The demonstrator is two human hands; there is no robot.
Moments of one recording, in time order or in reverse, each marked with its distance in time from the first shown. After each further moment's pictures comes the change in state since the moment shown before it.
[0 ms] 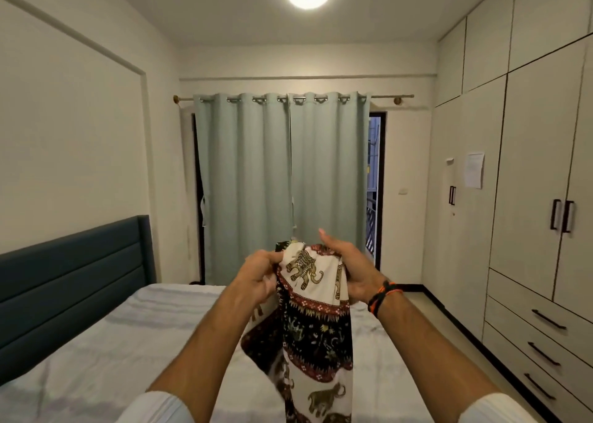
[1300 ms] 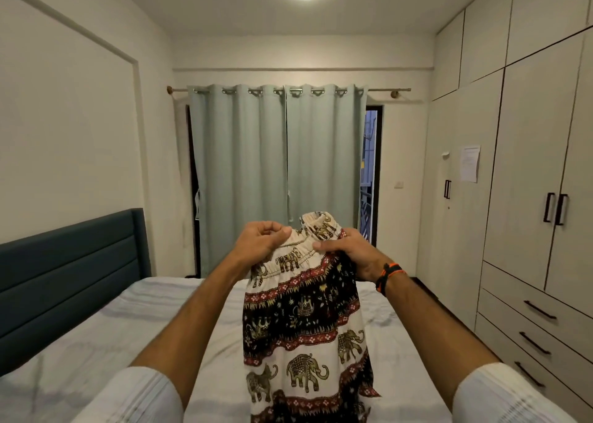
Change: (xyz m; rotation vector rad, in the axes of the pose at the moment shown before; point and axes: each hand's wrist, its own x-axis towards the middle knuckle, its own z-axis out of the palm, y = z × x) left_hand 0.010 0.030 -0.027 0.836 -0.126 0.439; right_hand 0.019 -0.003 -0.019 -0.352 0.031 -0.125
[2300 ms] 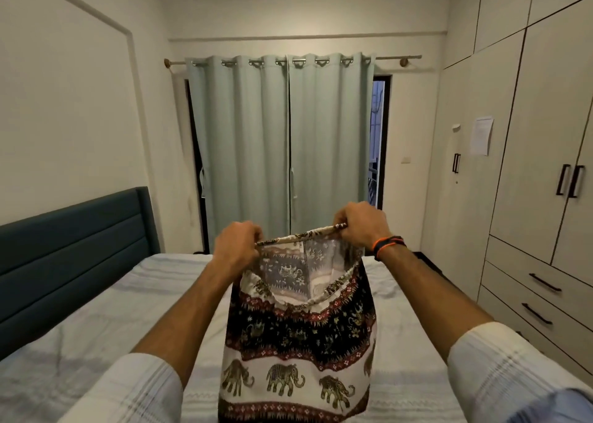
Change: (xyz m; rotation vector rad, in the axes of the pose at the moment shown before) left_hand -0.010 -0.049 -0.015 1.093 0.218 0.035; right_hand 0.011 0.006 -0.007 -1.464 0.396 -0.143
